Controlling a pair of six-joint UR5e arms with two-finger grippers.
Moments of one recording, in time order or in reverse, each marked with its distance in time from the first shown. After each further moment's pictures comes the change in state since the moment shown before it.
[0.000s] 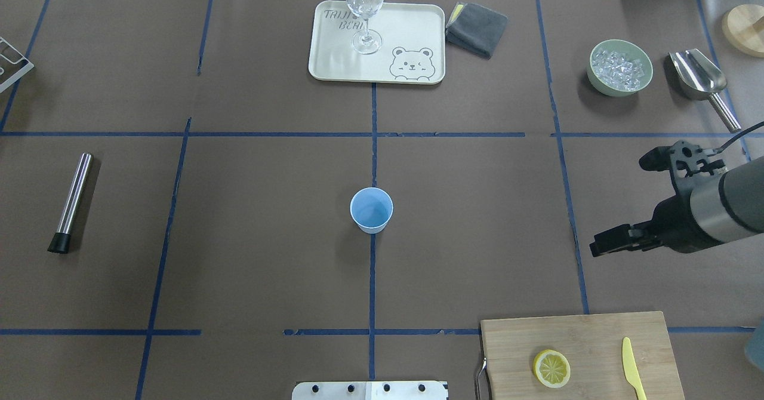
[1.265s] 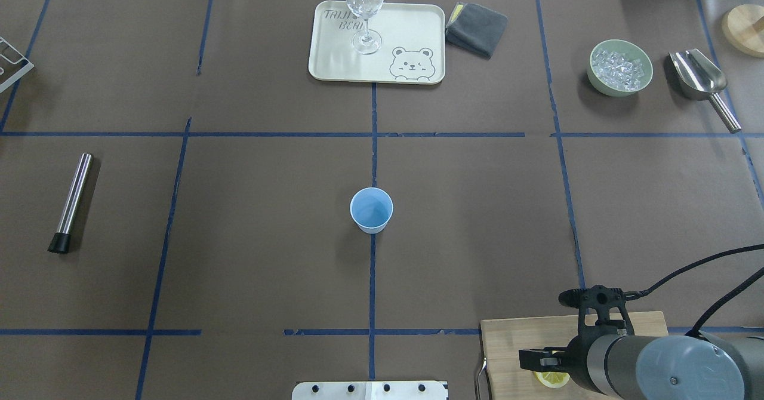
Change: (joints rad) left arm 0.006 0.006 -0.029 -0.043 0.001 -0.002; right arm -0.558 -0.003 0.024 -0.009 -0.510 0.486
